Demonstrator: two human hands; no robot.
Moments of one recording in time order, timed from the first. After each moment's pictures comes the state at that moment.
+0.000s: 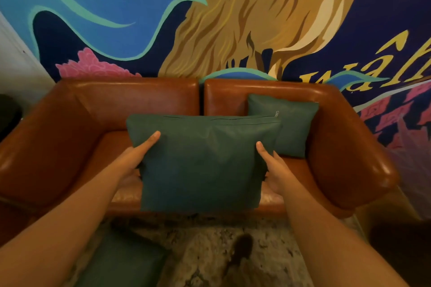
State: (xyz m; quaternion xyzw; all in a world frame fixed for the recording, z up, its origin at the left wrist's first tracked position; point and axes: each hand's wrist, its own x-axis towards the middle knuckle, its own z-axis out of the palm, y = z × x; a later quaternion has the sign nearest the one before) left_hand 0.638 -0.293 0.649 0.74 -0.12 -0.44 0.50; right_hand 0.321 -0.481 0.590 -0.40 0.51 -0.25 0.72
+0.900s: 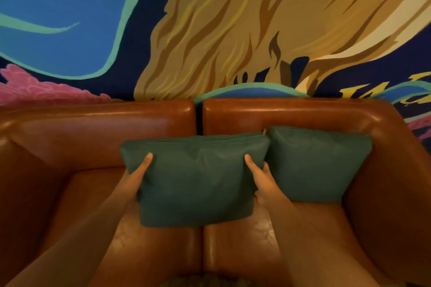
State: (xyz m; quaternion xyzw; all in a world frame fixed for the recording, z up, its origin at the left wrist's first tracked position) left_hand 0.852 -0.627 0.516 0.73 -0.05 -0.43 0.52; right_hand 0.564 -0.796 0.477 -0.32 0.61 -0.20 0.70
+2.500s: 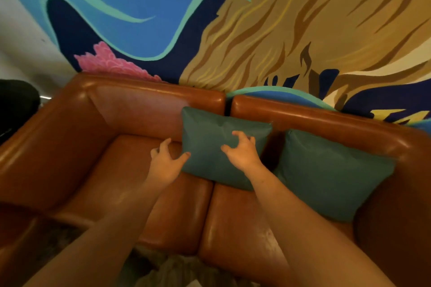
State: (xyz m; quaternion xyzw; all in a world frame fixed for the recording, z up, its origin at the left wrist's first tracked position) left_hand 0.737 -0.559 0.558 0.89 -0.15 -0.25 0.35; right_hand 0.600 -0.745 0.549 -0.74 0.47 -0.05 0.48
